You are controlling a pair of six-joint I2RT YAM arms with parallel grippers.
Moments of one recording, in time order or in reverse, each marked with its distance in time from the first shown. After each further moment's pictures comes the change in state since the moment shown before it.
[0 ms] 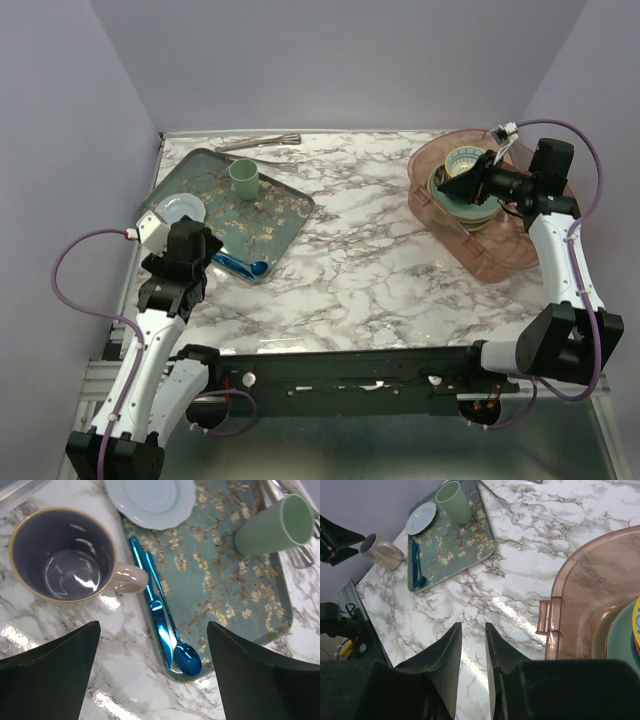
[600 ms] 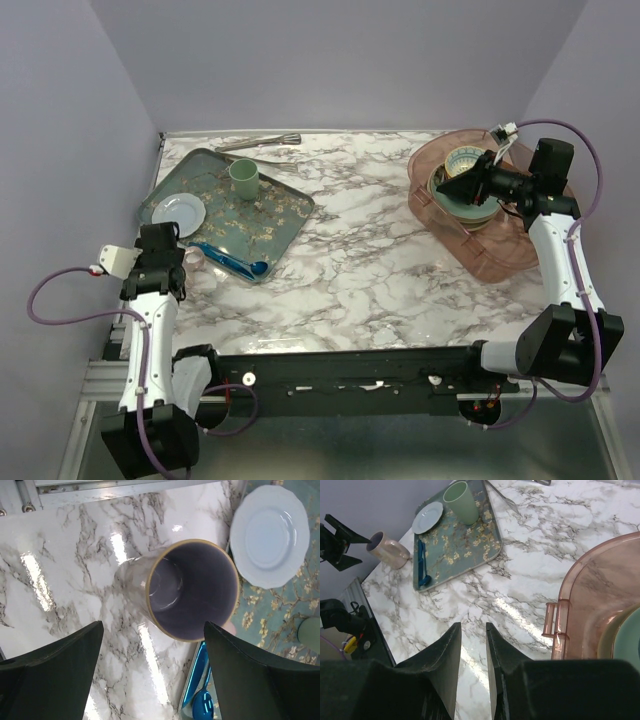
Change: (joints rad) left arm 0.325 0.125 0.032 -0.209 -0.018 -0.284; right arm 0.002 -0.005 -0.001 0.001 -0.026 0.000
